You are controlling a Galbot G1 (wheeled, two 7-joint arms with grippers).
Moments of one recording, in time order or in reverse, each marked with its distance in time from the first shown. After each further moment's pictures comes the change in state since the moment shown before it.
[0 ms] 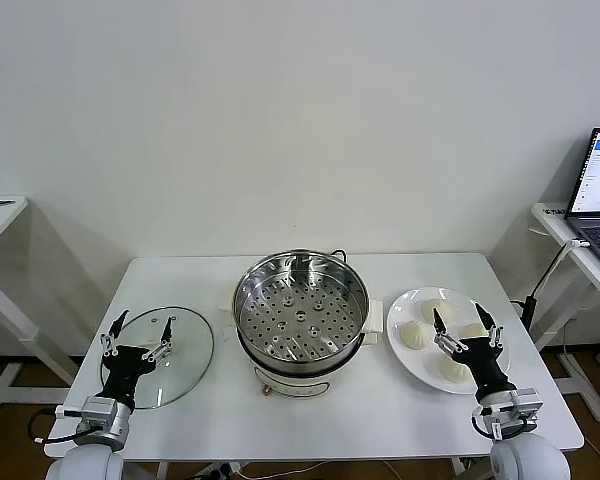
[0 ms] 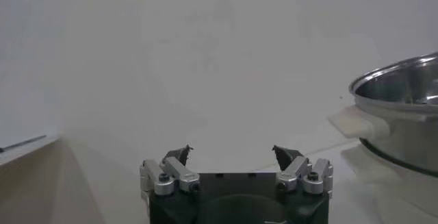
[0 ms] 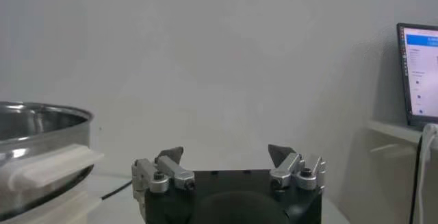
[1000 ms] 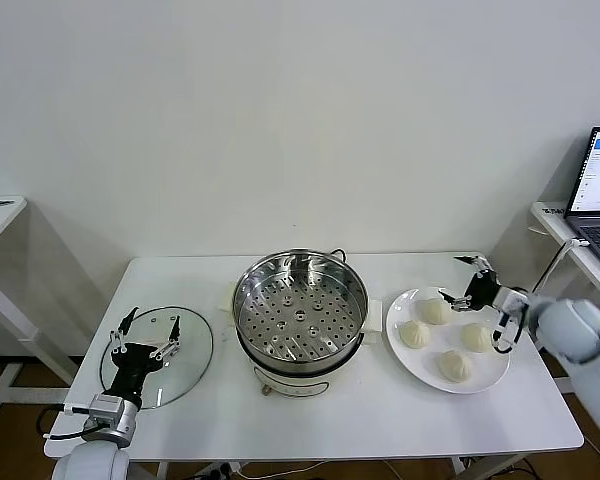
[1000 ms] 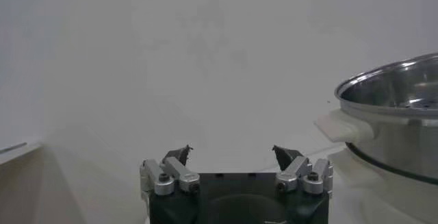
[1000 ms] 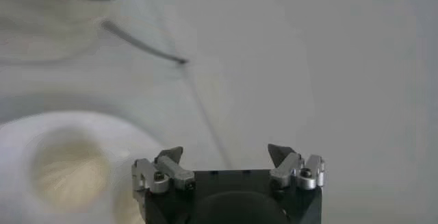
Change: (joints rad) left arm -0.010 0.004 0.019 0.017 -0.001 -0.024 0.008; right arm 0.874 -0.667 -0.773 -0.430 -0.384 -0.152 -0.647
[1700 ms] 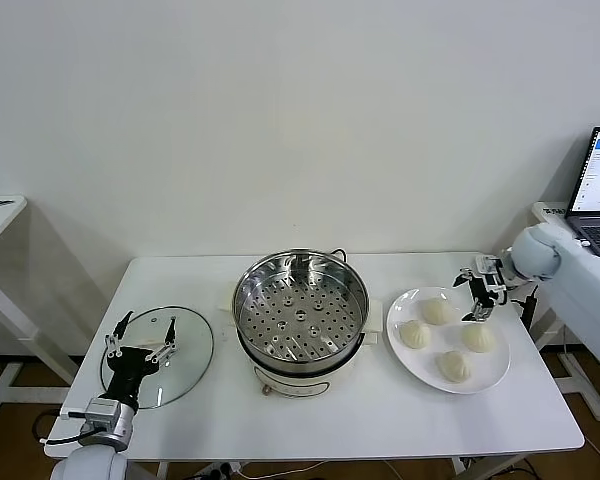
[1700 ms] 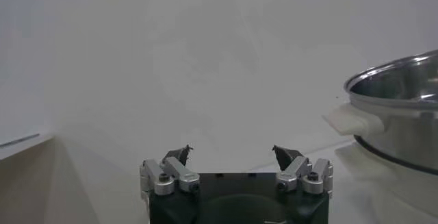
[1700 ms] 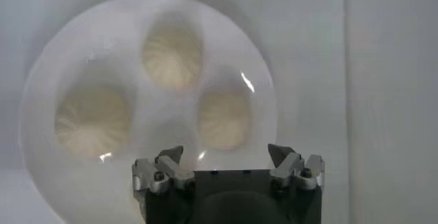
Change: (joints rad) left arm 0.008 -0.015 -0.020 0.002 0.000 0.000 -0.005; right arm 0.509 0.178 -0.518 -0.409 -0.137 0.021 -0.365
